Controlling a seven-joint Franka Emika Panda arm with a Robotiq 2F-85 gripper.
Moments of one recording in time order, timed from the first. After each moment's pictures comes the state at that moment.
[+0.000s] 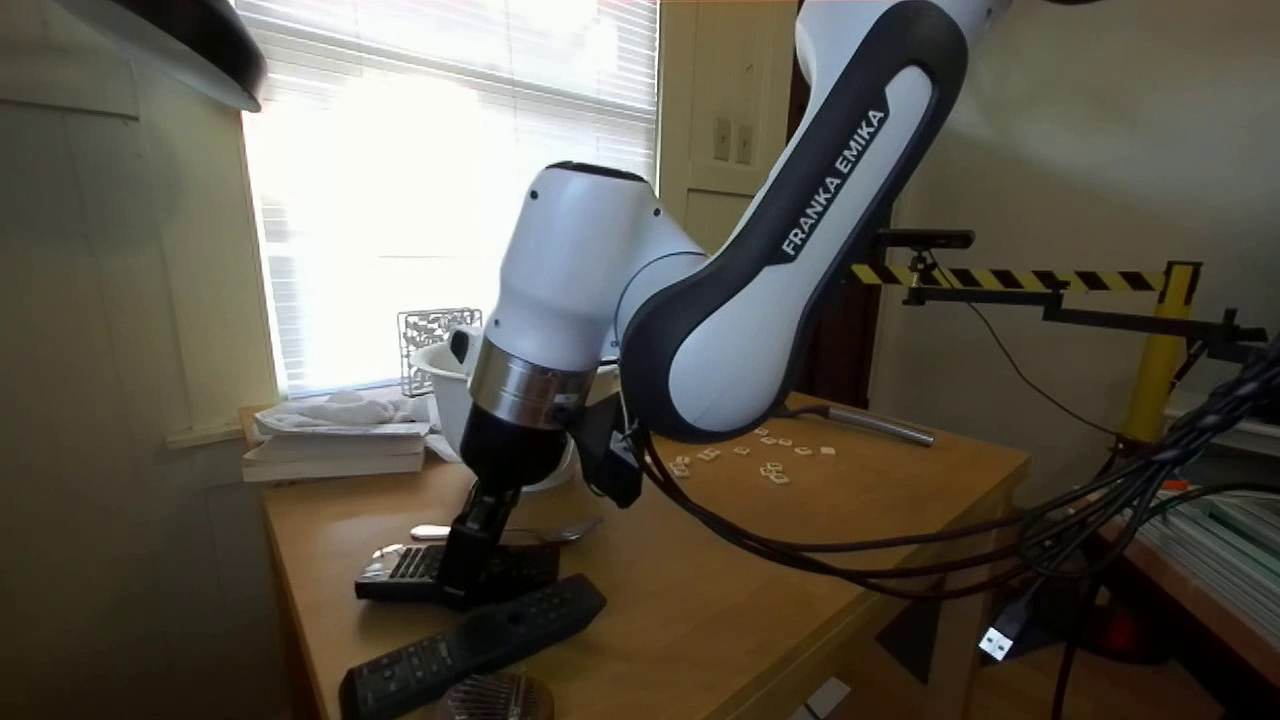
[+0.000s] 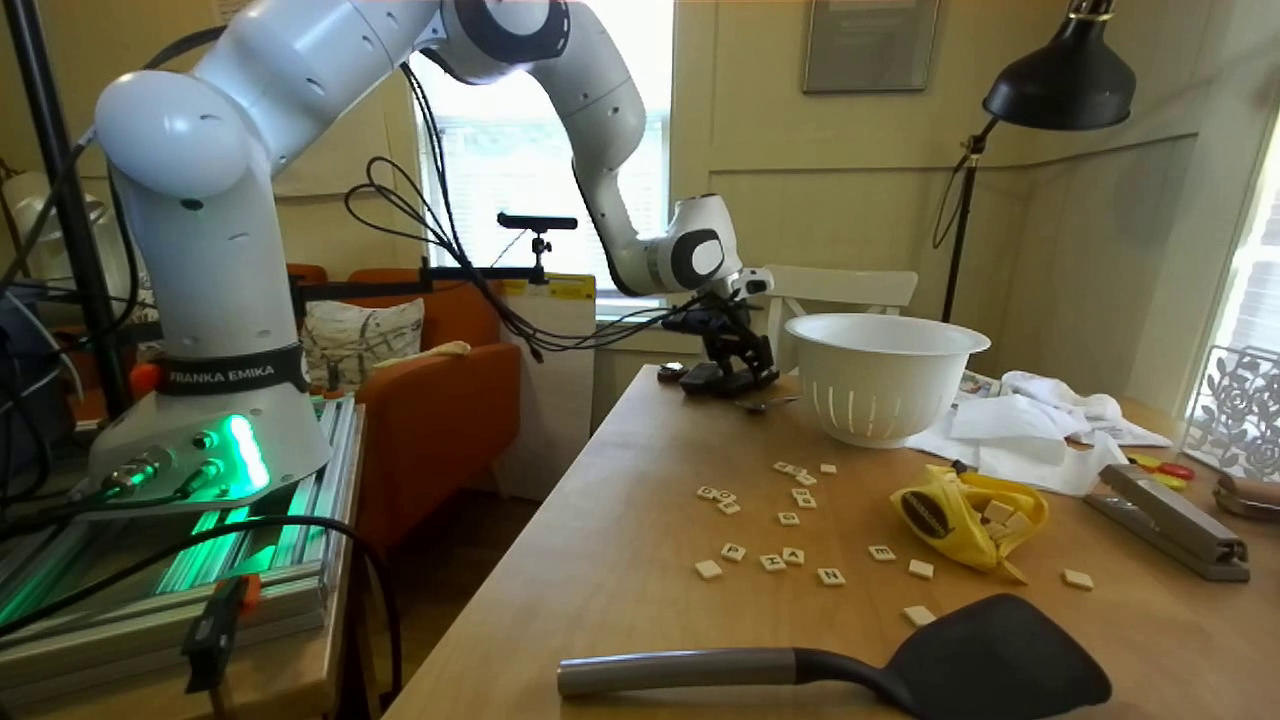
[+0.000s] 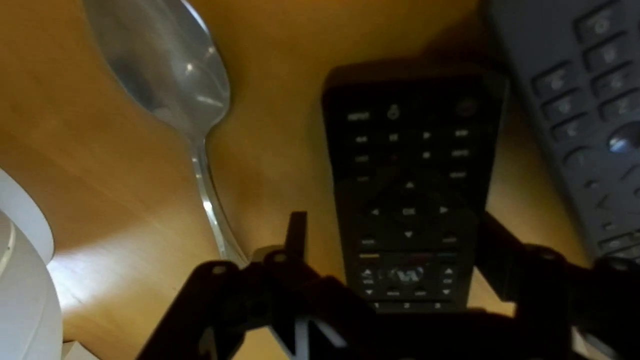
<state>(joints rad) 0.13 0.82 -0.02 -1.73 -0.28 2.90 0.19</state>
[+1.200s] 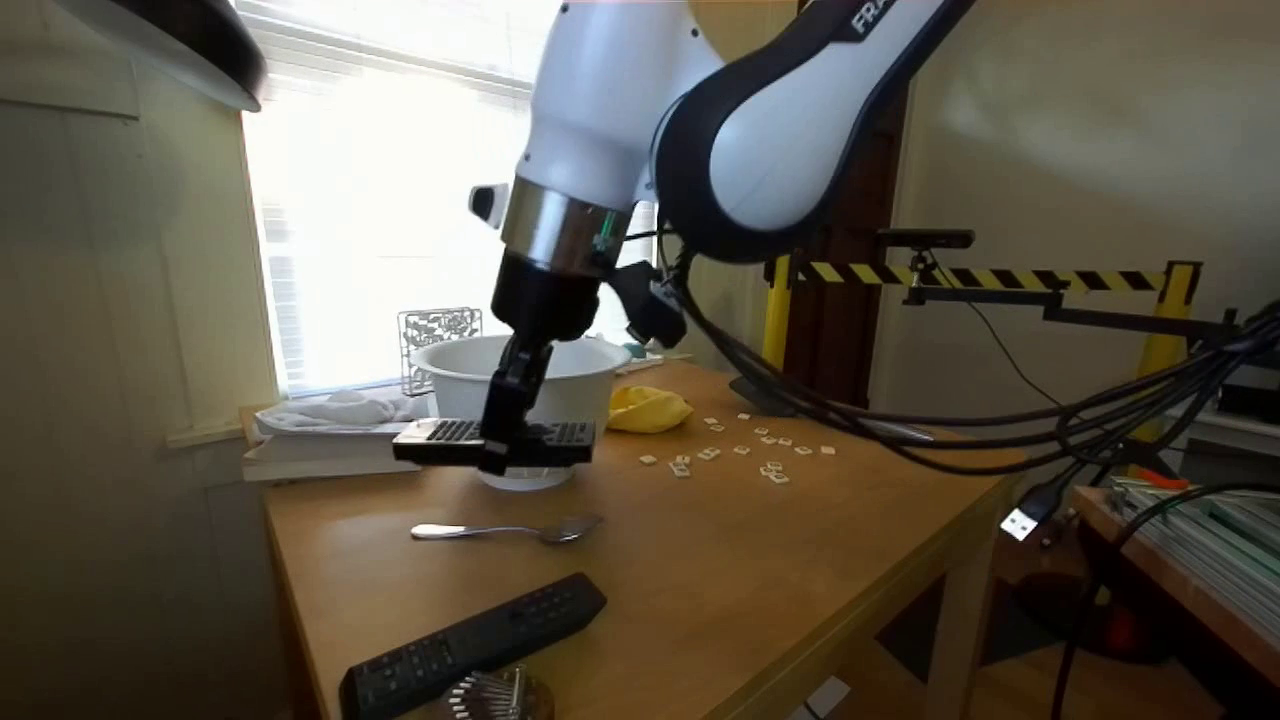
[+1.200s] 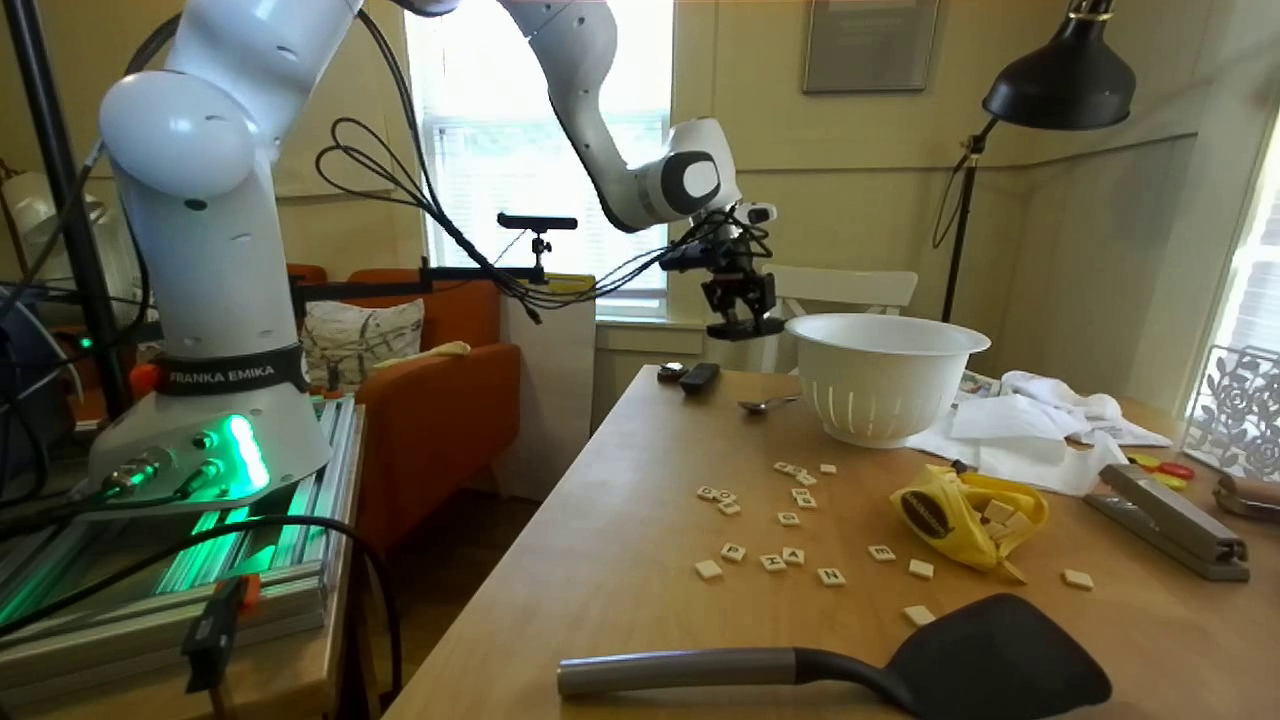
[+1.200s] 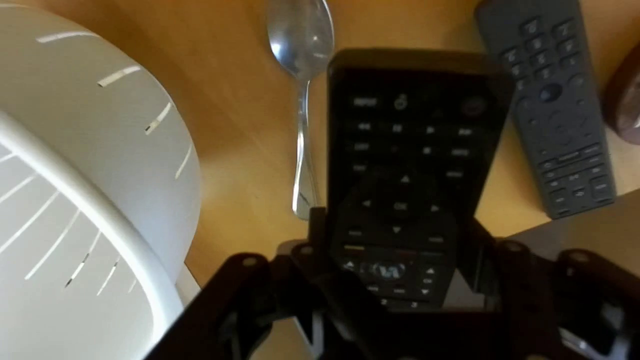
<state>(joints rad) 0.14 0.54 -0.04 -1.90 -0.25 2.78 0.05</state>
